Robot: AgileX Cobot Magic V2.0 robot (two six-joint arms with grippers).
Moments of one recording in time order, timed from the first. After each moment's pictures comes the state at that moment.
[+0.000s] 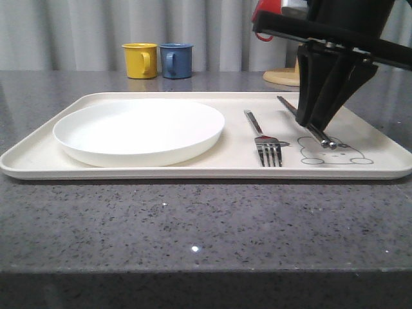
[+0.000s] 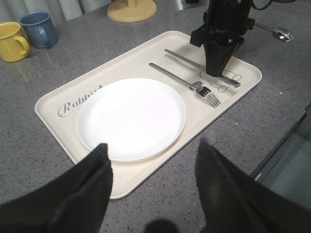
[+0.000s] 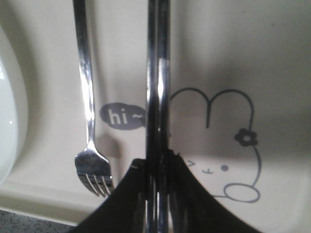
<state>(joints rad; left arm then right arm) -0.66 0.54 -0.86 -0.06 0.82 0.17 0.32 1.75 -1.45 0.26 1.23 0.34</state>
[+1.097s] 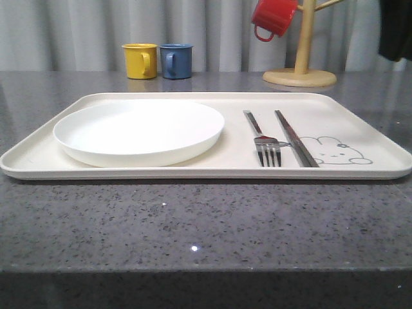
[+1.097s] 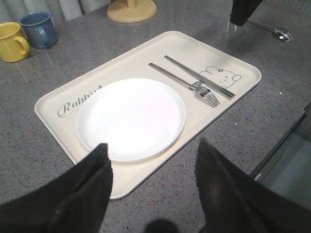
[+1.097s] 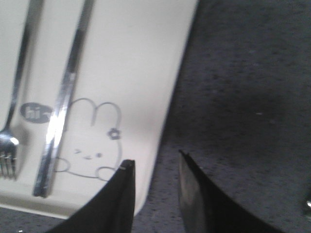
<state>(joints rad) -0.66 0.54 -0.86 -0.06 0.82 0.17 0.18 1.53 -1.45 0.01 1.23 0.10</state>
